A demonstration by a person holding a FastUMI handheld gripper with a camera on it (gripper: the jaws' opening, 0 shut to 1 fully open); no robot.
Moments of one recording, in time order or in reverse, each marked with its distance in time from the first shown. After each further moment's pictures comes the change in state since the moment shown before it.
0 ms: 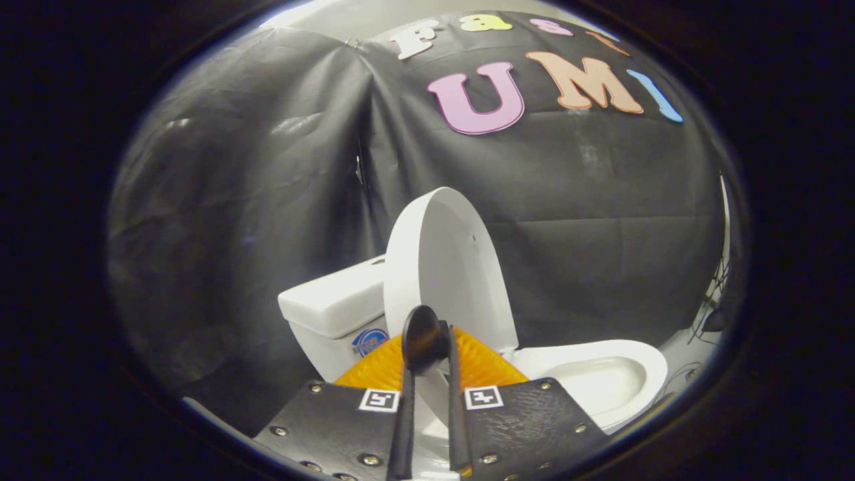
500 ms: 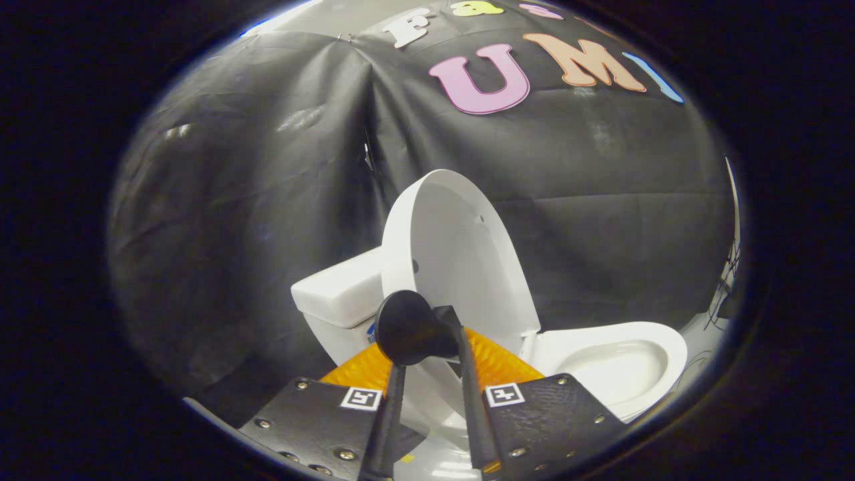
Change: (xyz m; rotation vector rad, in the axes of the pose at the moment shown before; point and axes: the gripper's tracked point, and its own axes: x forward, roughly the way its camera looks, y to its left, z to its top) arm 0.006 0.011 -0.021 0.031 0.093 0.069
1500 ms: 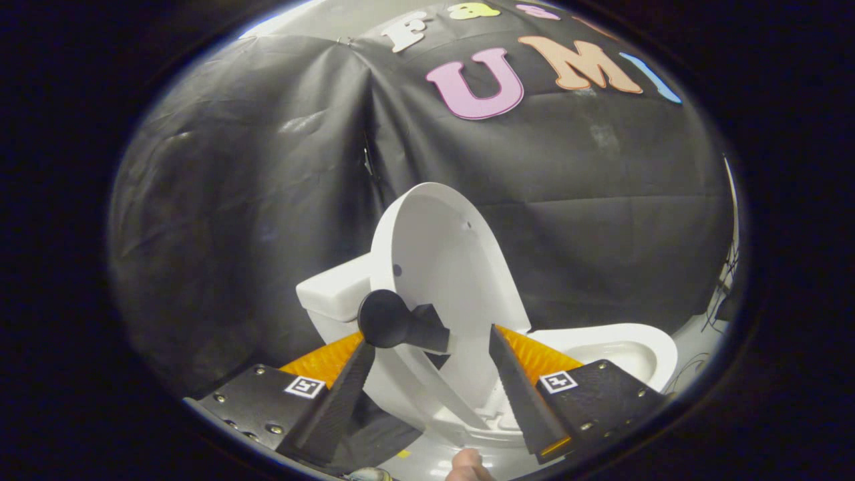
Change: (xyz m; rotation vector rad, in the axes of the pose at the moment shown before) arm -0.036 -0.016 0.018 -0.015 -0.027 -0.009
